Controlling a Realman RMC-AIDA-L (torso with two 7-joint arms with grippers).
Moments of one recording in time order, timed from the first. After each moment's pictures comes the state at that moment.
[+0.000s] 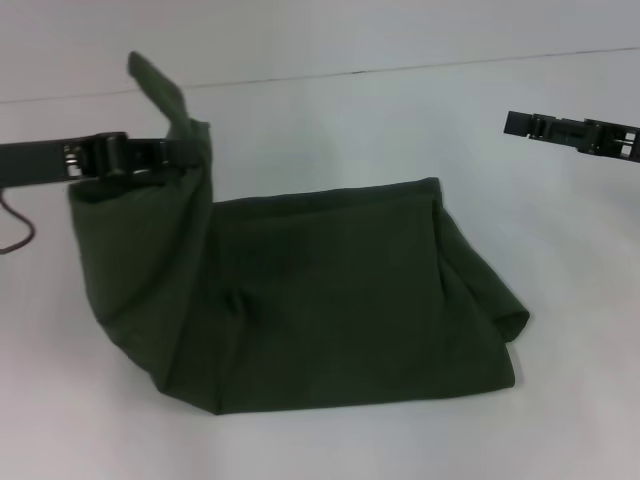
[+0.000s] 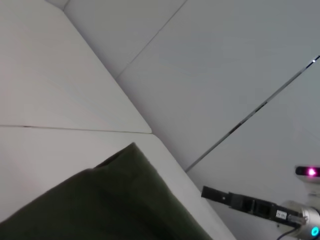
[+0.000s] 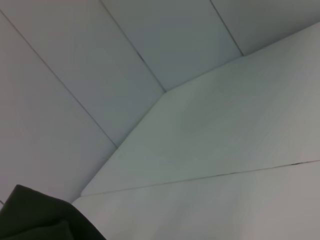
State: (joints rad) left arm -0.69 -2.12 -2.66 -0.96 -0.97 1.76 -2.22; right arm 0.53 1.95 -0.35 -0.58 -2.06 -1.50 1.81
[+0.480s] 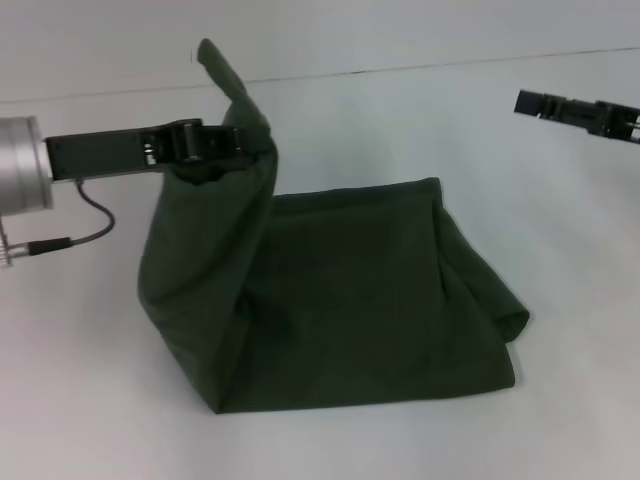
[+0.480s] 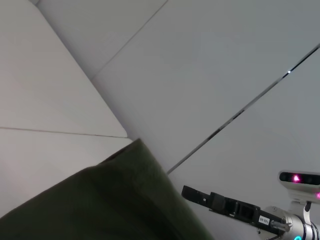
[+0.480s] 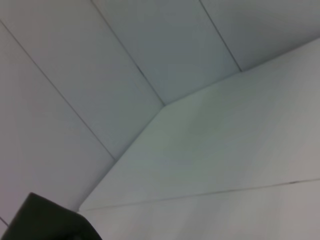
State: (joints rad) left arm -0.69 -2.16 -2.51 -0.89 -1.11 1.63 -2.24; right arm 0.53 1.94 -0.34 -0.59 -2.02 -1.50 1.80
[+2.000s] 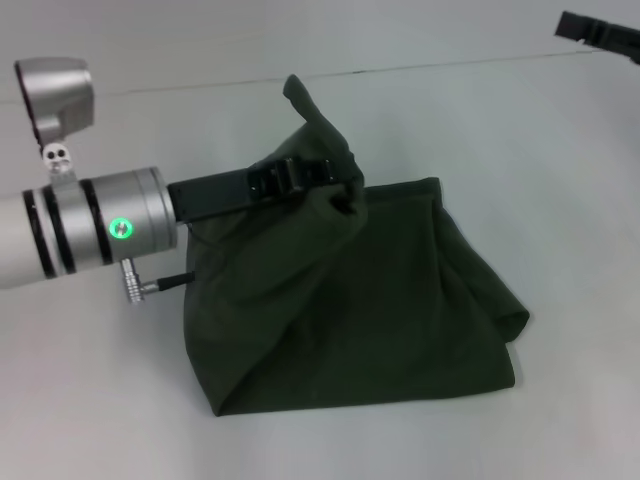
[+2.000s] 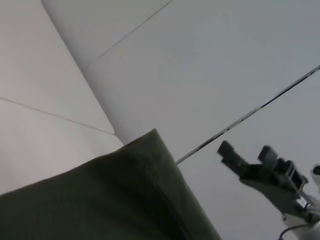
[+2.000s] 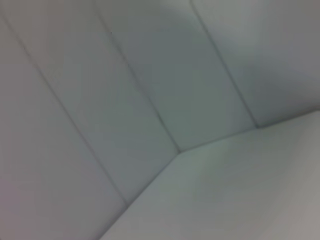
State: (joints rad) left arm -0.72 -2.17 -2.23 -0.51 -1.42 1.35 -2.06; right arm 0.52 1.91 -0.36 -0.67 -1.86 -1.55 1.82
